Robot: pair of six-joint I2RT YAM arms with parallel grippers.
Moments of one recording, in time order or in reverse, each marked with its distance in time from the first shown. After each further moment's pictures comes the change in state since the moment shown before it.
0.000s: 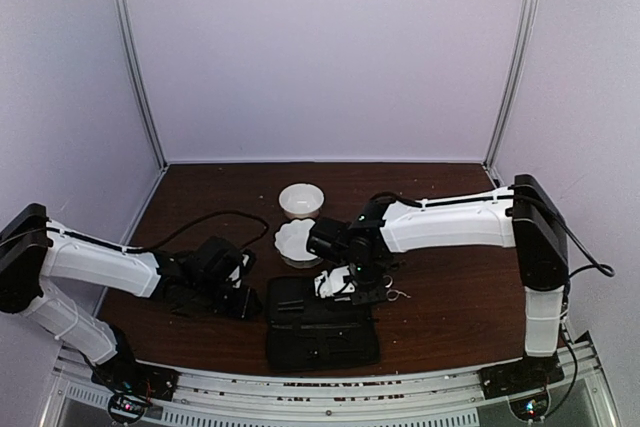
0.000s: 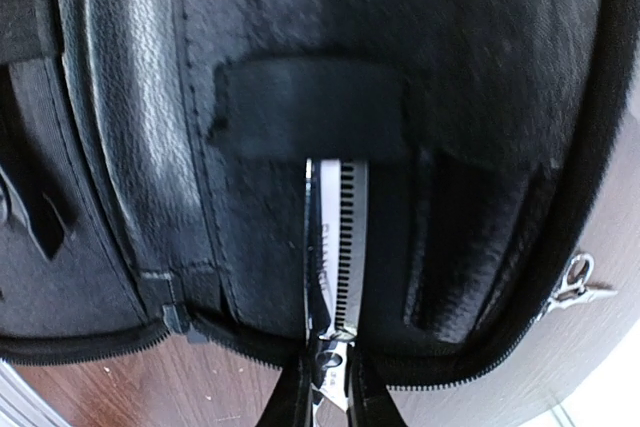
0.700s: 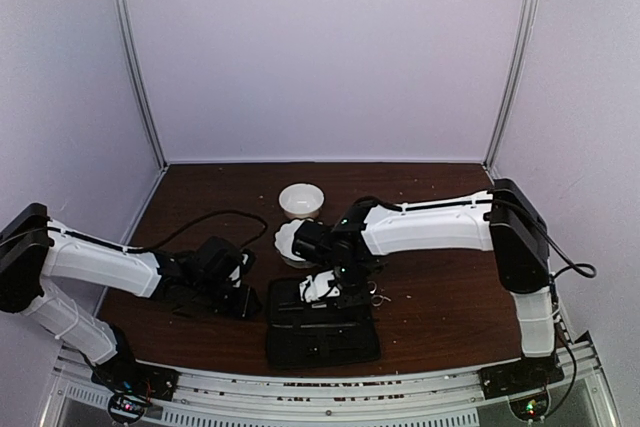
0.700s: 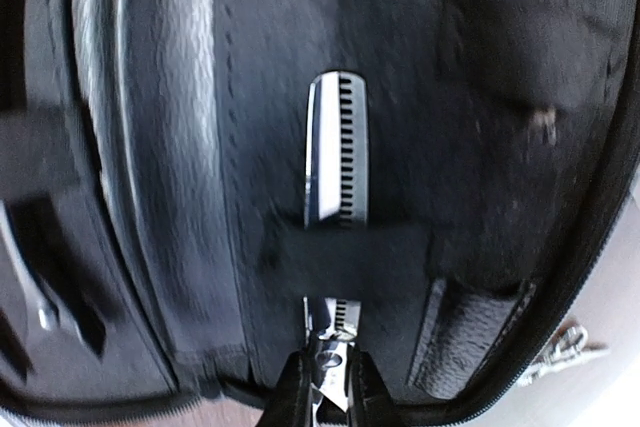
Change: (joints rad) left arm 0.005 0.003 -0.005 0.016 -0.018 -0.023; right arm 0.021 0.103 0.114 -0.011 -0.063 -0.034
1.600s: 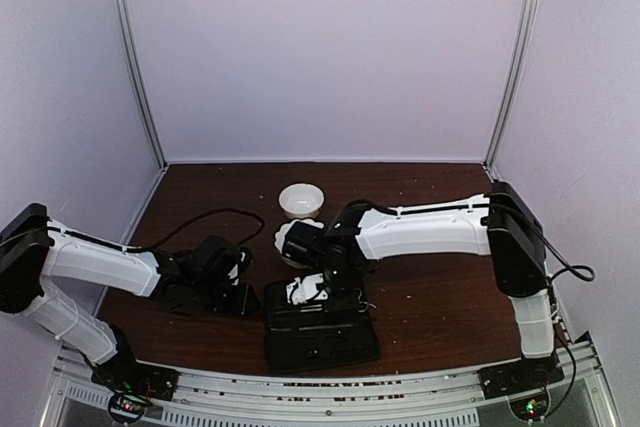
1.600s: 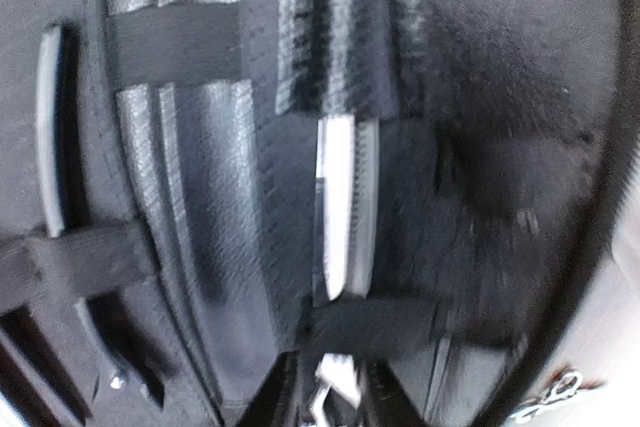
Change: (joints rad) left arm 0.018 0.000 -0.007 0.013 -0.006 -0.010; right arm 0.032 0.035 0.053 0.040 -0.082 0.029
